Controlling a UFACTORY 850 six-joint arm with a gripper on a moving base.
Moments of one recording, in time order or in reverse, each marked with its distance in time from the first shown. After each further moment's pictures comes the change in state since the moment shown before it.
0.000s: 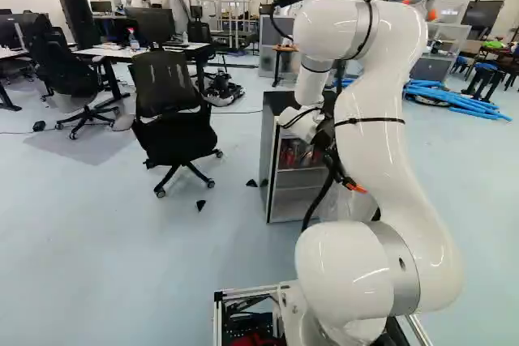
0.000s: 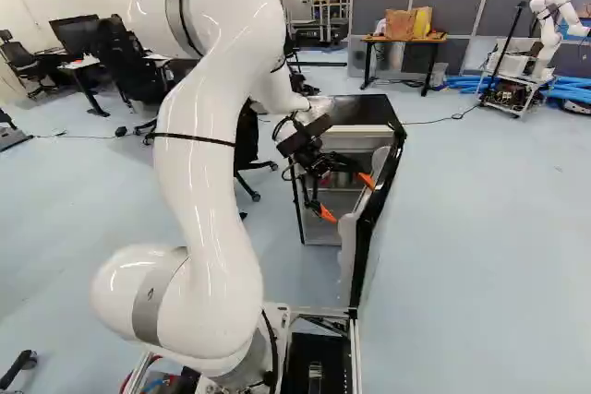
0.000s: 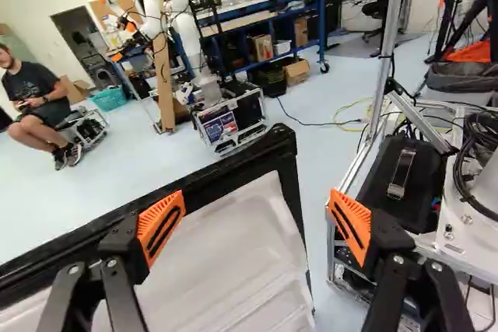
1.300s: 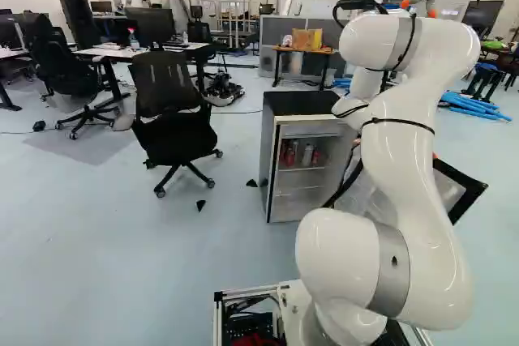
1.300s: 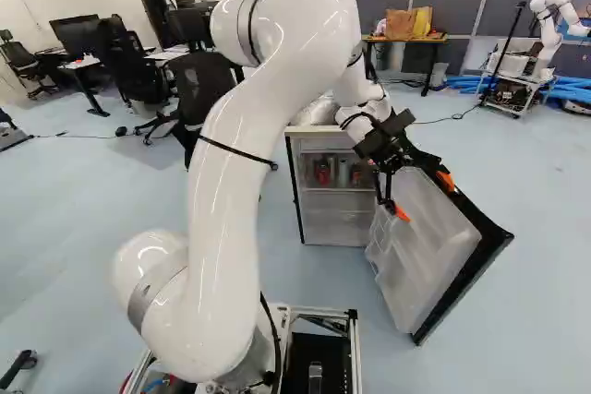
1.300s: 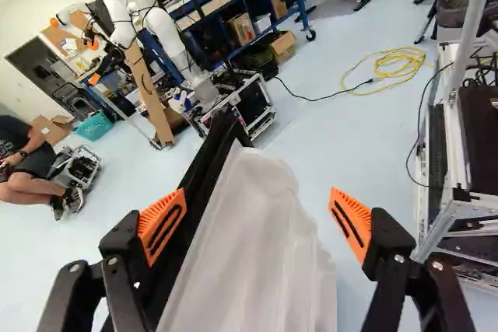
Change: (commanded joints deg) arm -21.1 -4.7 -14.4 -13.7 -5.2 0.0
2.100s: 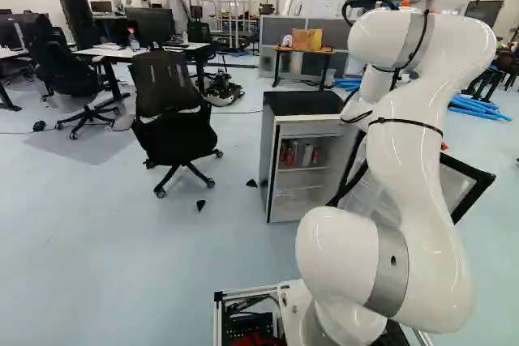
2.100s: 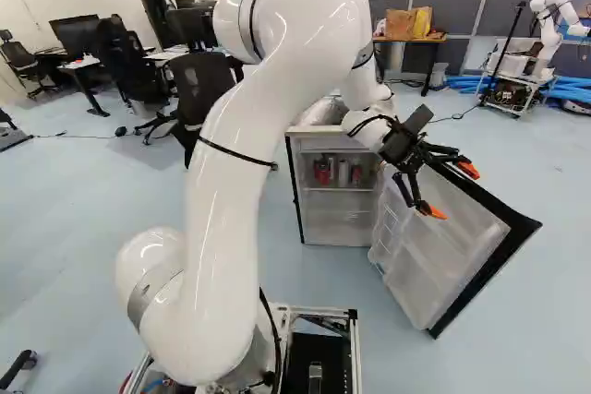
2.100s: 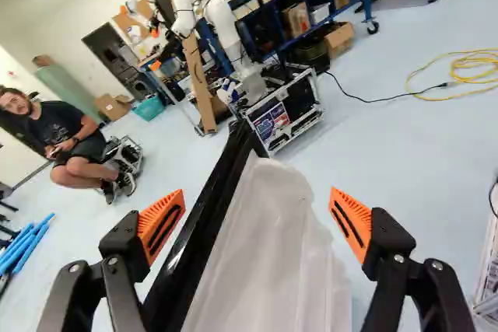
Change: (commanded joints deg) arm -1.8 3.1 6.0 -17.2 -4.0 0.0
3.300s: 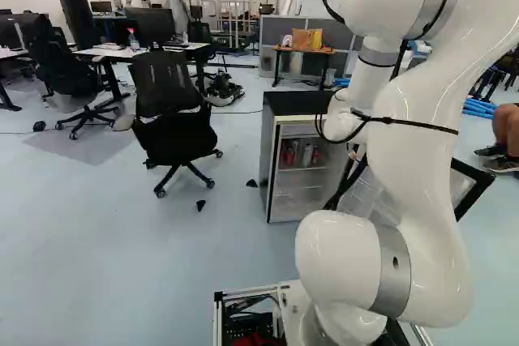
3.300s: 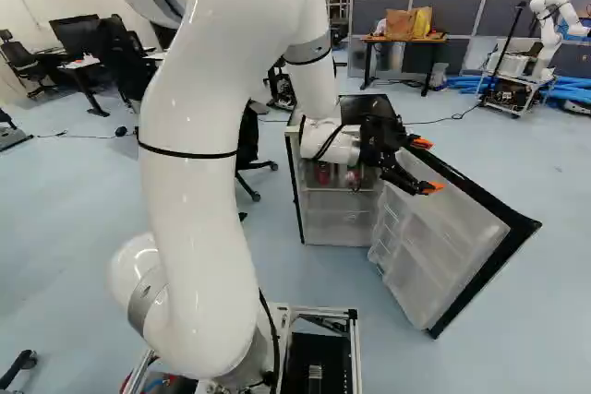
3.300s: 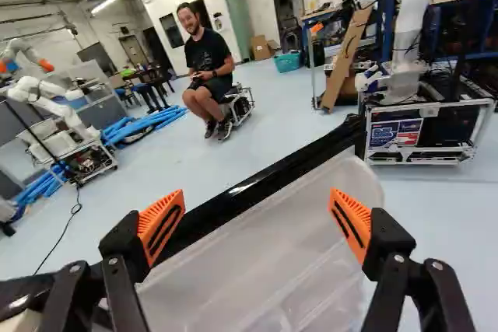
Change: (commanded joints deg) arm 6.3 15.4 25.4 -36.2 -5.5 0.0
